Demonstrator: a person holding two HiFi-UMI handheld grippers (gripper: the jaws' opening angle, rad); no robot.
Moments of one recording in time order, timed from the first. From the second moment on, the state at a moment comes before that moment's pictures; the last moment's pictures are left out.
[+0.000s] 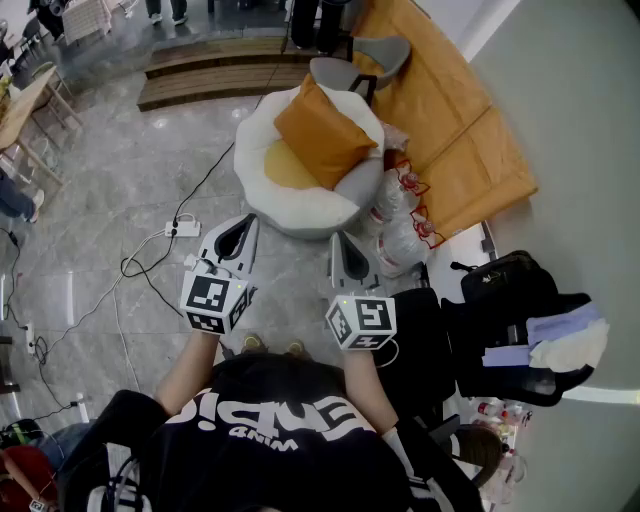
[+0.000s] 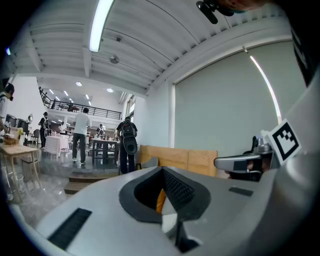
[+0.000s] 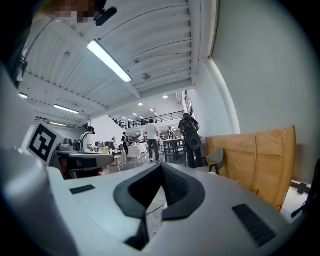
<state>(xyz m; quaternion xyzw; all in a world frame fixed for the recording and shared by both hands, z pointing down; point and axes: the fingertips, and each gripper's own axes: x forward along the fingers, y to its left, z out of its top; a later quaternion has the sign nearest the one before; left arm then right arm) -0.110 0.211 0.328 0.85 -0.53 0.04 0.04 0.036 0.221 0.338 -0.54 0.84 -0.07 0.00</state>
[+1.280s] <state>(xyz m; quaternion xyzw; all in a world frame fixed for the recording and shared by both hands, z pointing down) -0.140 0.178 0.347 0.87 -0.49 0.04 0.05 0.027 0.207 0.356 -0.57 0.81 -0.08 0.01</state>
